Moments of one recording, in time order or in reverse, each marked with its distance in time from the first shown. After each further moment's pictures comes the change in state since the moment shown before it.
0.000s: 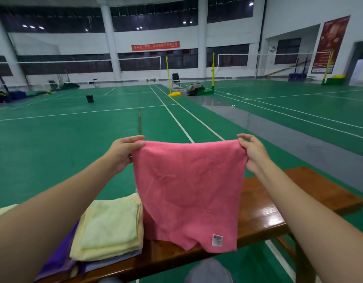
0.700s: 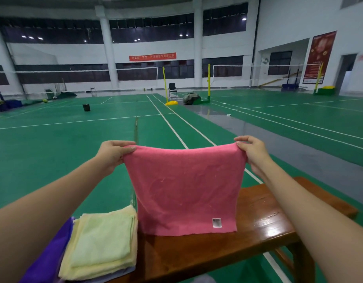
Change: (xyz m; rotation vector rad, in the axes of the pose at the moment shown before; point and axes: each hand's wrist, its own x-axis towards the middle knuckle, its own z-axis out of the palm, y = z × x) left_hand 0.008 0.025 -0.002 0.105 0.102 0.047; right_hand 0.010 -0.031 -0.010 -0.258 -0.050 -0.126
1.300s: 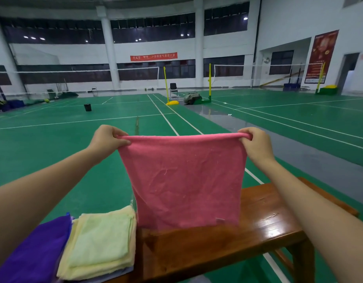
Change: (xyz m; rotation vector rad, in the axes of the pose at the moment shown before) left_hand 0.009 0.028 -0.013 0.665 0.125 0.380; right_hand 0.001 -0.020 -0.010 -0.631 0.138 -0.439
